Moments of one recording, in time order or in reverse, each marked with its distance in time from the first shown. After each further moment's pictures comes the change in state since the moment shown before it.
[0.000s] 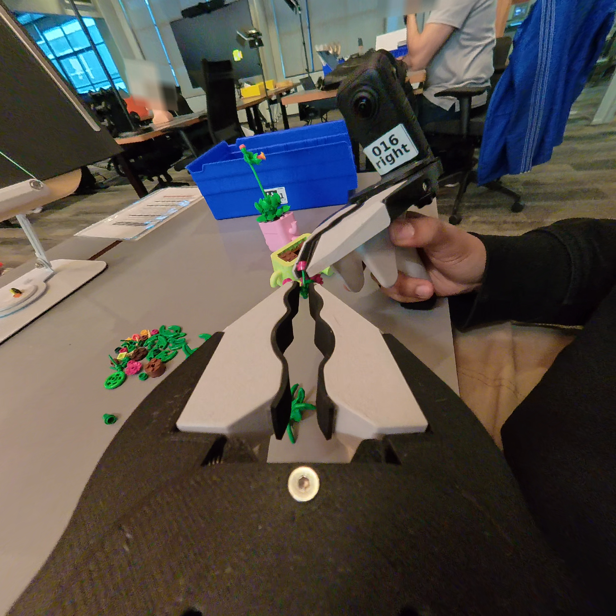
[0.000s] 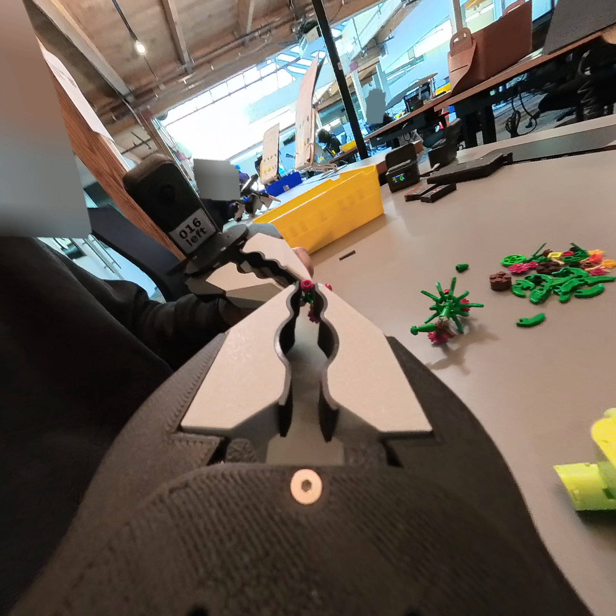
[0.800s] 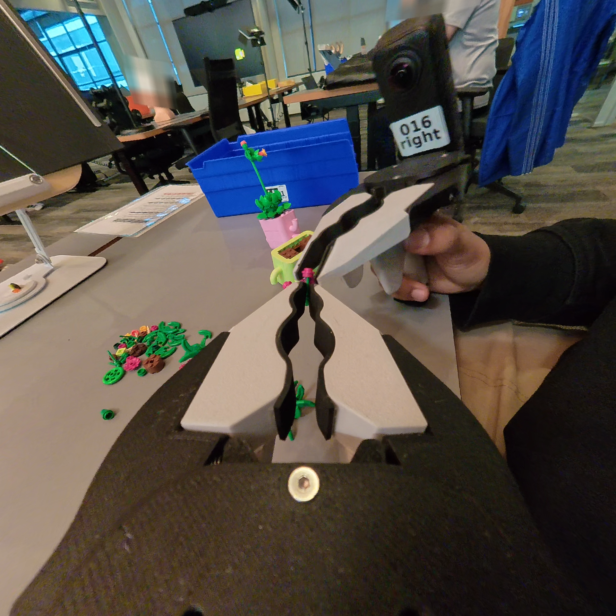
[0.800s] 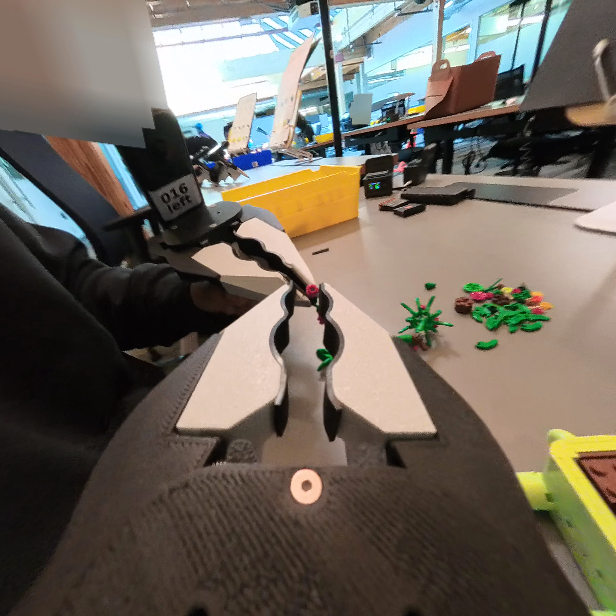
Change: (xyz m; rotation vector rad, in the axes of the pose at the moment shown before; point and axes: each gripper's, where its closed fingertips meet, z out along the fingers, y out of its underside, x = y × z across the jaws) left arm -0.001 0.003 0.000 -0.001 -0.006 -0.008; right arm -0.004 0.004 0.004 -0.044 0.083 -0.237
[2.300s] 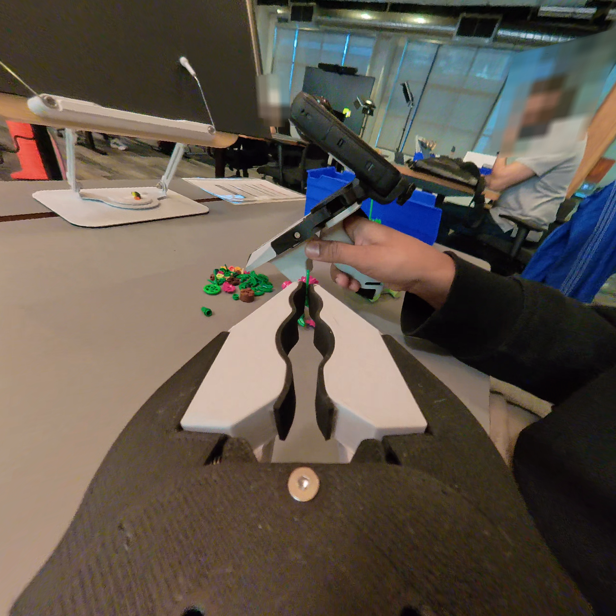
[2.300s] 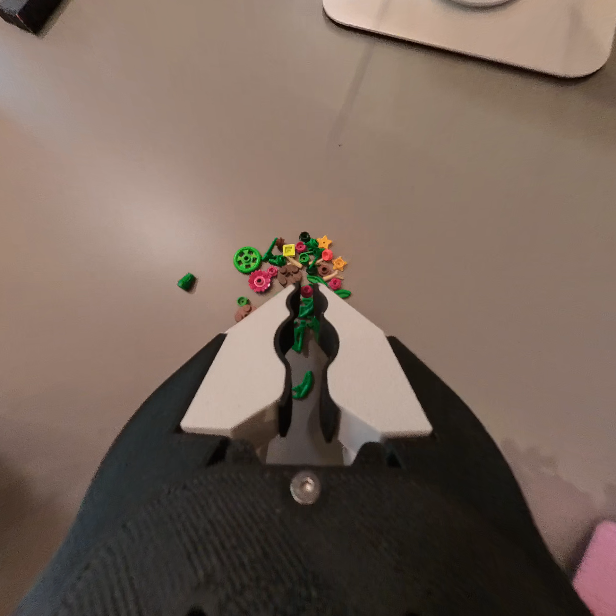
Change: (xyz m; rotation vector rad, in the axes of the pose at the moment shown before) left arm -0.083 0.021 -0.075 0.142 -0.241 -0.380; right arm 0.199 0.050 0.067 -0.647 0.808 0.151
